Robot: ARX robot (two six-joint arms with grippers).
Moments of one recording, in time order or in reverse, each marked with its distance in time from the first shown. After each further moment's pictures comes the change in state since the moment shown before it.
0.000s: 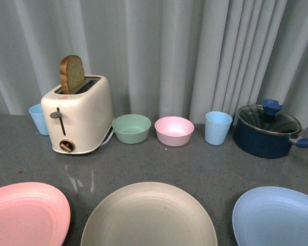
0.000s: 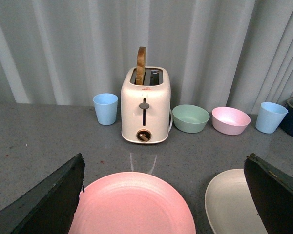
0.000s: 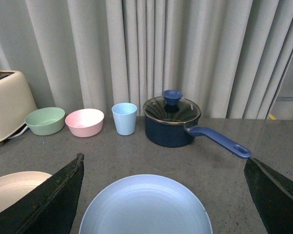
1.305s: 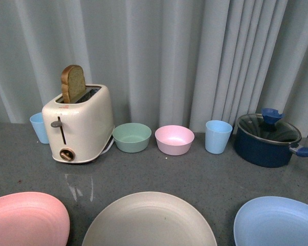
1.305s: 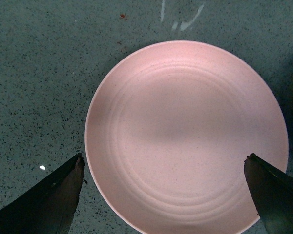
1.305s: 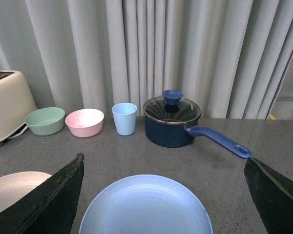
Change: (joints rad) left arm 0.358 1.447 0.496 0.119 0.290 0.298; right arm 0.000 0.000 0.000 0.000 0.000 0.000
